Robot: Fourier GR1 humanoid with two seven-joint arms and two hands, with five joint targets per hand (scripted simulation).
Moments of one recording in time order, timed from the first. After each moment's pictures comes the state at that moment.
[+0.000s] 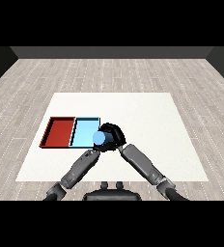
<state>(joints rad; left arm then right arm) -0.46 0.02 -0.54 -0.97 0.33 0.49 -0.43 -0.56 -0.02 0.58 -1.25 -0.33 -0.33 -0.32</state>
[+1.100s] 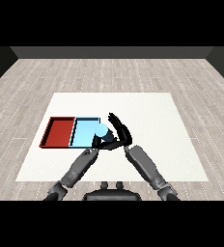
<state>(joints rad) -0.48 0.00 -0.46 -0.92 0.29 0.45 -0.43 -0.46 -0.02 0.46 -1.34 -0.33 -0.22 -0.26</state>
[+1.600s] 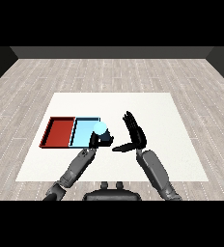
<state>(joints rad) -0.46 0.02 -0.42 -0.92 0.23 0.44 -0.43 -0.30 -0.09 0.35 -1.58 -0.32 -0.16 -0.20</state>
